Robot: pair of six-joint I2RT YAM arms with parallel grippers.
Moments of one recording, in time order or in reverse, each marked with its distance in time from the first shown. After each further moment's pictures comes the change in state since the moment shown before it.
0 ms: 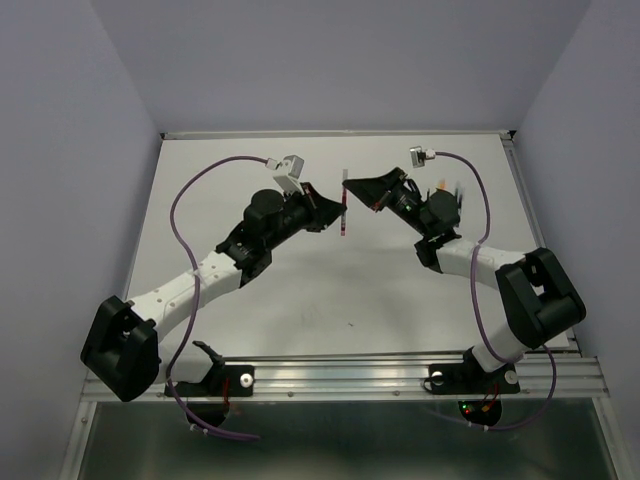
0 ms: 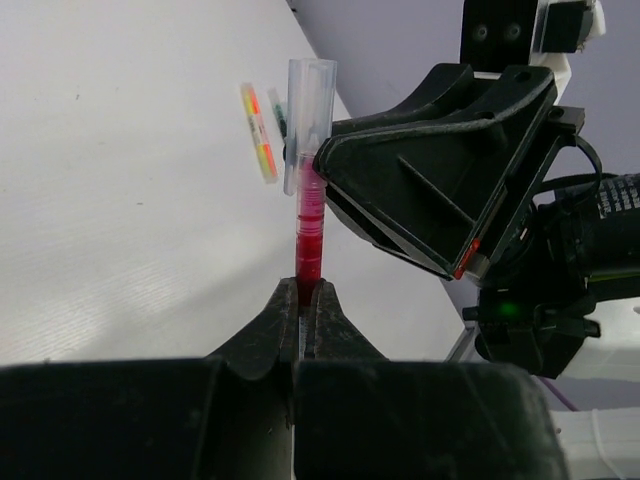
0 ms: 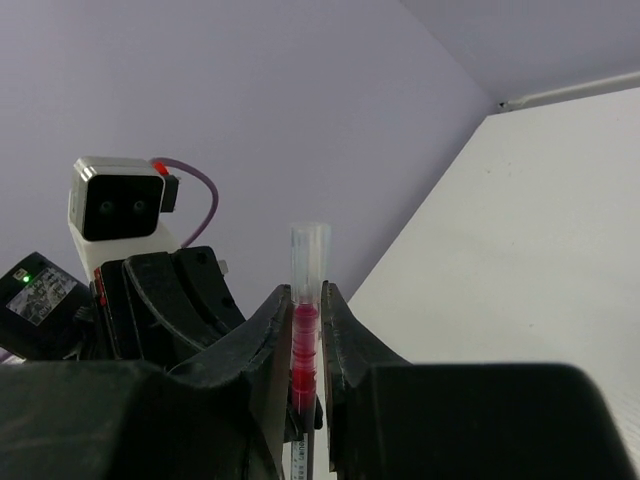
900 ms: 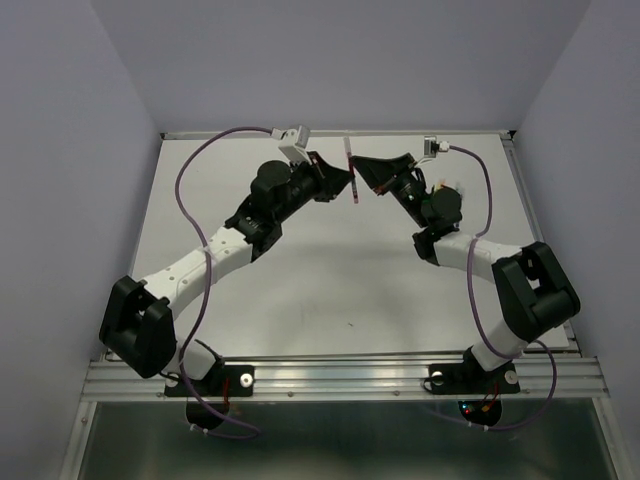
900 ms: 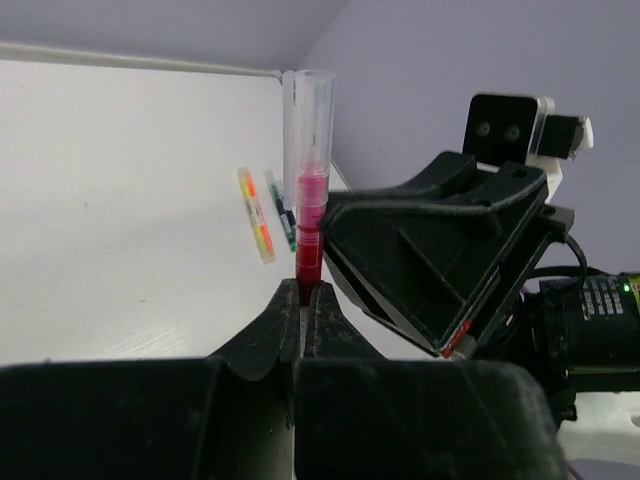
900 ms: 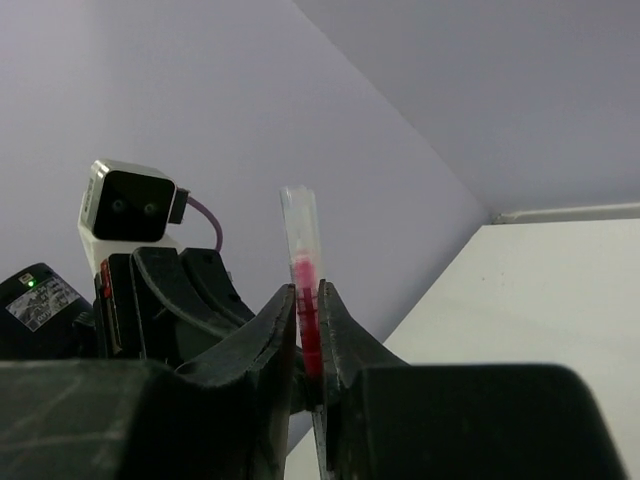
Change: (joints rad) left arm 0.013 0.145 0.233 0.016 -0.032 0.036; right arm -0.003 0.047 0.067 0.141 0.130 0.000
